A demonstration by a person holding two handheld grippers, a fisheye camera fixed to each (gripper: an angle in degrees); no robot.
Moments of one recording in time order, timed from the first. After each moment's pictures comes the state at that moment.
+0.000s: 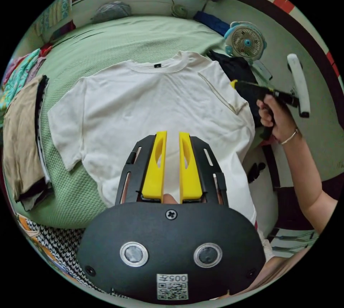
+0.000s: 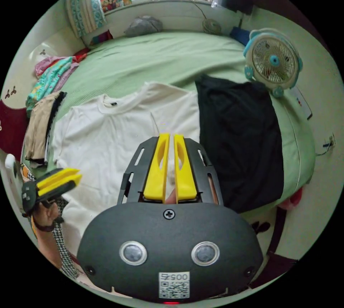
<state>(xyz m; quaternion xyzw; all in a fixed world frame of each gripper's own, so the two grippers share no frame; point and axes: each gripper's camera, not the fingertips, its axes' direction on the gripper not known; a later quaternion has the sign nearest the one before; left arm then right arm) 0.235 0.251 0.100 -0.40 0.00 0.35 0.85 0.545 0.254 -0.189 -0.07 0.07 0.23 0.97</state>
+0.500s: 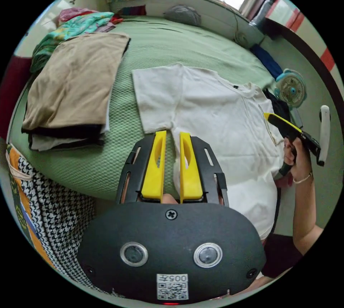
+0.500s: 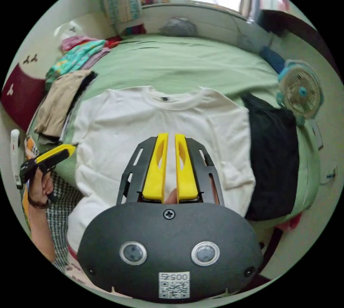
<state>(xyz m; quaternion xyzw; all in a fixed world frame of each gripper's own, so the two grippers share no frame) 0.109 0.162 0.062 -0.32 -0.12 0.20 0.92 0.392 0.182 -0.171 -0.02 -0.02 0.09 1.00</state>
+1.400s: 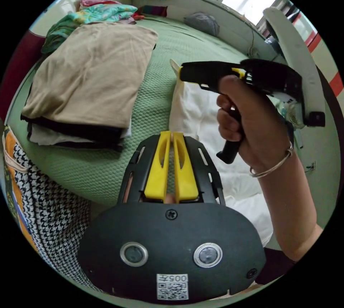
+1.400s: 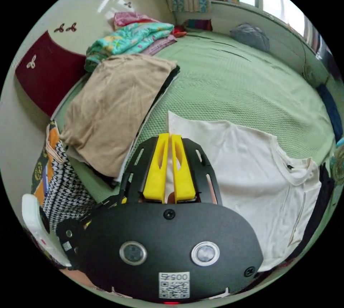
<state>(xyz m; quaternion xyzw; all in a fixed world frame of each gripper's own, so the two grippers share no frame) 0.073 0.122 0.044 -0.29 -0.10 0.17 0.94 0.273 0.067 -0.118 0.01 -0.12 0.05 0.99</state>
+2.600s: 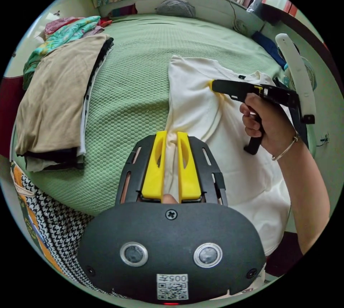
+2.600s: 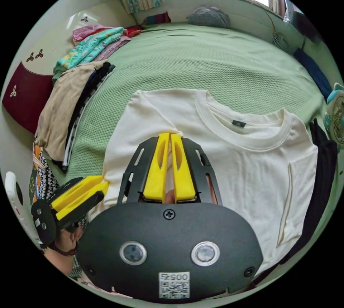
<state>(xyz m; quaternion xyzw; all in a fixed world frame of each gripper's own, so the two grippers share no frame) 0.146 0.175 0.103 -0.33 -0.14 0.26 0.90 0.421 0.109 -0.068 -0.04 -0.07 0.09 0.99</state>
